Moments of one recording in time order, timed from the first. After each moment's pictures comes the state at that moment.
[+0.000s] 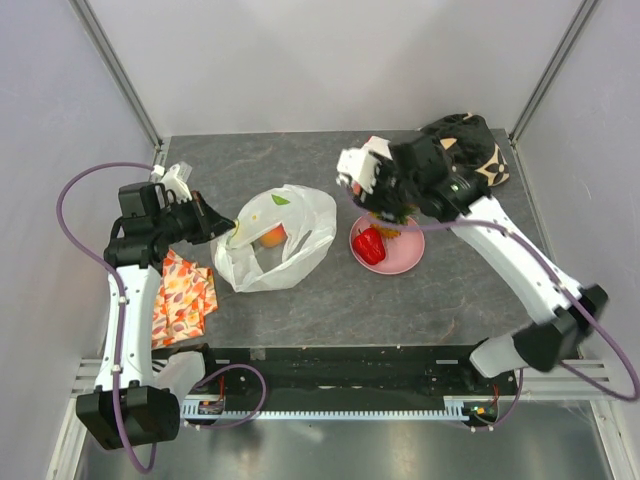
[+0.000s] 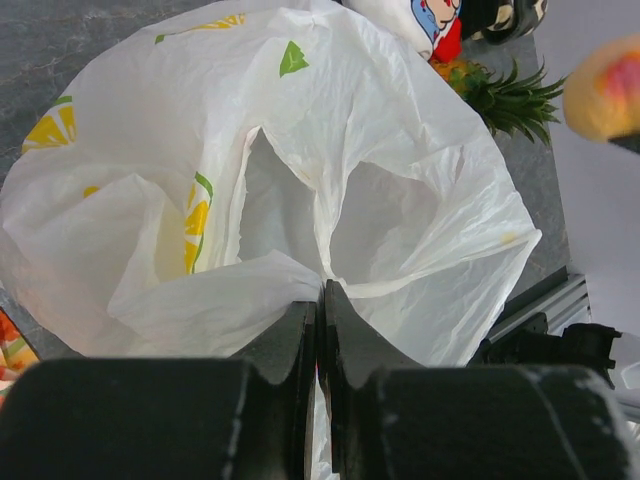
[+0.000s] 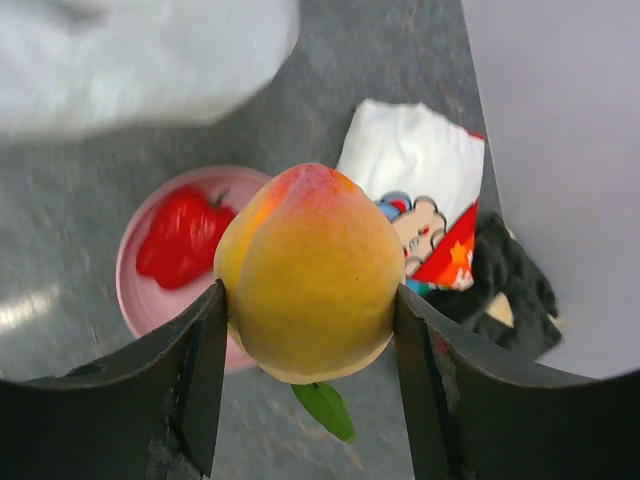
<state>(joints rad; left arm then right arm) 0.15 1.01 1.04 -0.69 0.68 -0.24 0.61 1.50 1.63 -0.78 -0.09 -0.71</state>
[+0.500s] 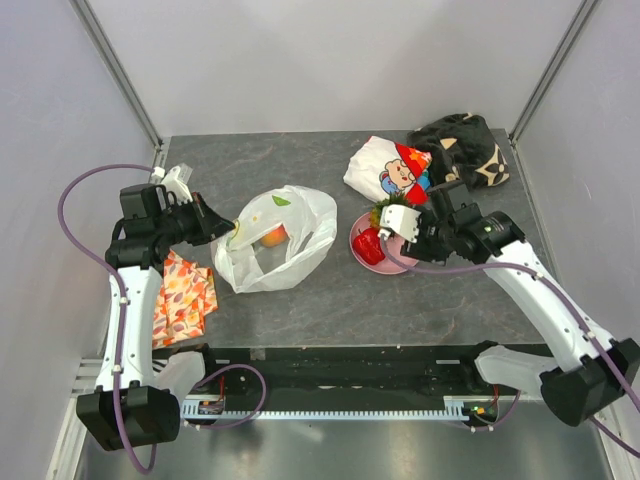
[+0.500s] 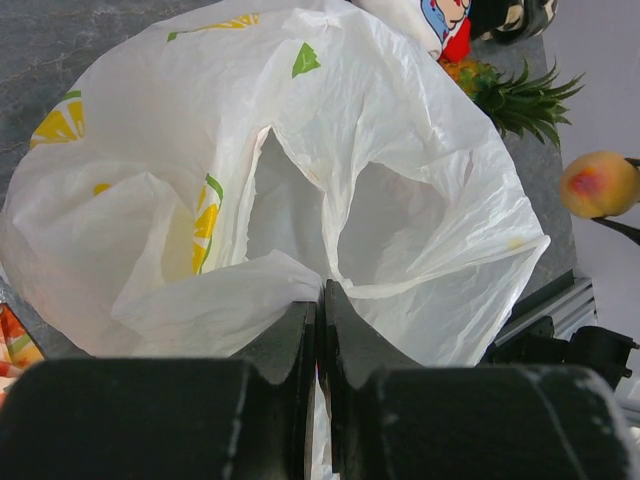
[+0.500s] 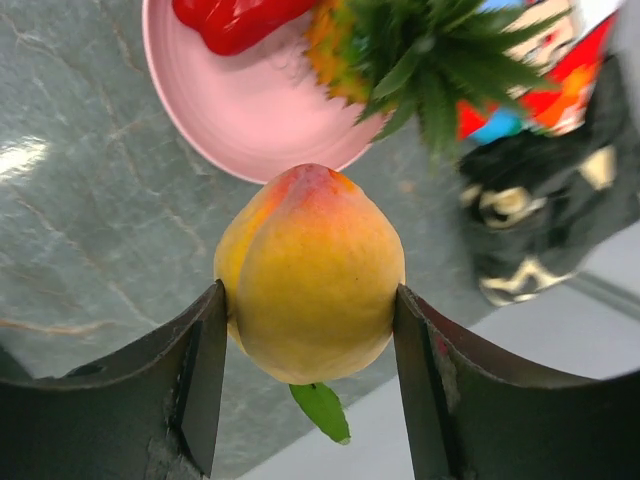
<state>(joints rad) 0.15 1.00 1.02 -0.67 0.66 -0.24 0.48 1.14 1.17 -0.95 -0.01 -0.95</state>
